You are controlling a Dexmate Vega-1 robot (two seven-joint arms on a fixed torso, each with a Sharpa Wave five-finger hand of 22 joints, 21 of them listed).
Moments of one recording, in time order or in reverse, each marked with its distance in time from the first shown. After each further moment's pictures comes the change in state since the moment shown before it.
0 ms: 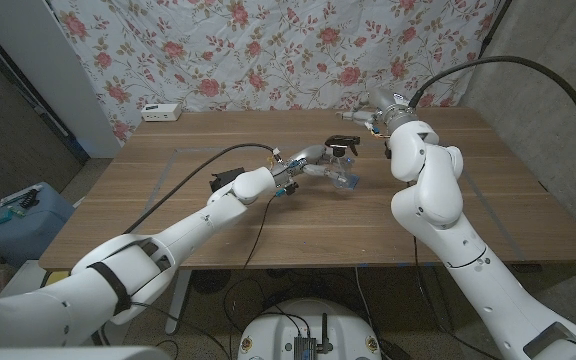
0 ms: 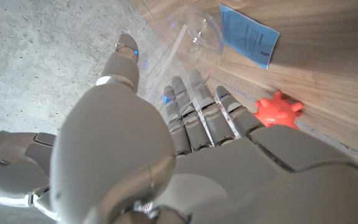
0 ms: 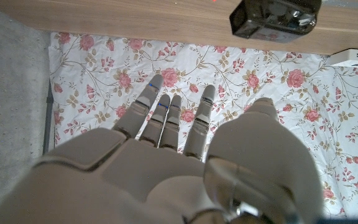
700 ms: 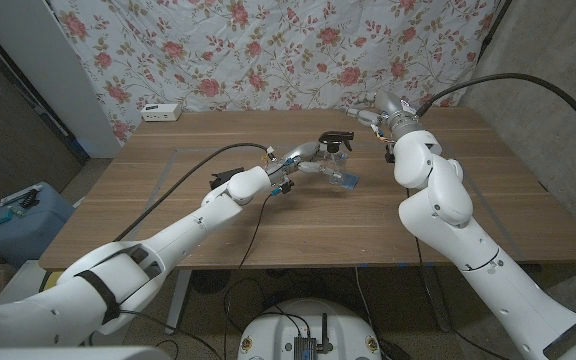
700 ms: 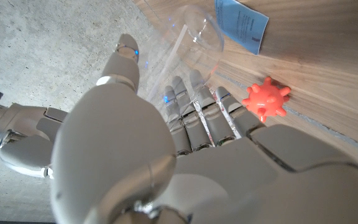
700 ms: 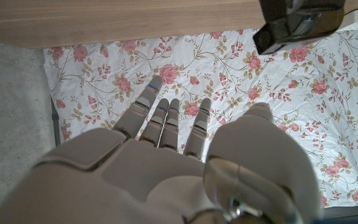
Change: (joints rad) left arm 0.041 0.043 -0.029 -0.096 -0.001 0.060 0.048; left_hand 0.000 0.000 0.000 0.000 0.000 0.000 0.000 0.000 0.000 0.000 0.000 0.000 -0.007 0.000 0.000 -0.001 -0.008 -0.017 0.010 -0.005 0.000; right arm -0.018 -0.082 0.016 -0.002 0.350 -0.052 -0.309; right_hand -0.032 0.026 0.004 0.012 -0.037 -0.205 -0.012 0.000 -0.007 -0.047 0.000 -0.029 -0.003 -0.038 0.009 -0.039 -0.003 -0.022 -0.033 -0.004 0.000
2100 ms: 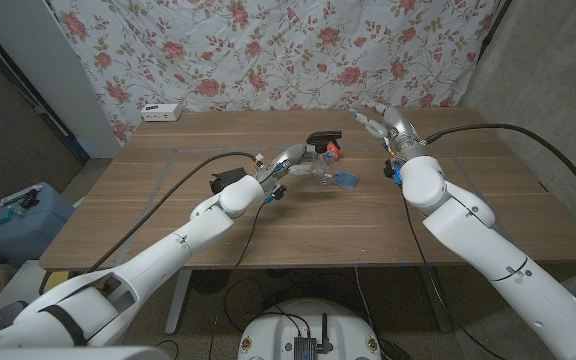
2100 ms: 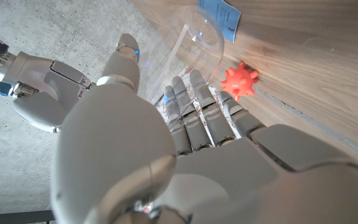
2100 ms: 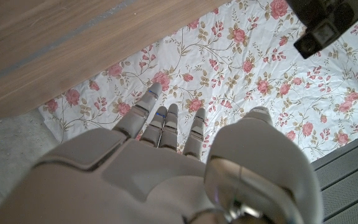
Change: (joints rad) left arm 0.159 0.112 -0.064 -0.289 0.041 0.178 0.184; left_hand 0.000 0.000 0.007 -0.007 0.000 0.000 0.000 -0.003 -0.002 0.007 0.004 -0.001 -0.023 0.000 0.000 -0.014 -0.010 -0.071 0.028 -0.004 0.000; right arm -0.093 -0.118 0.091 0.084 0.704 0.238 -0.532; right_hand -0.042 0.010 0.000 0.006 -0.015 -0.172 0.021 0.000 -0.005 -0.080 -0.034 -0.011 -0.009 -0.093 -0.036 -0.019 -0.008 -0.067 -0.021 -0.015 -0.005
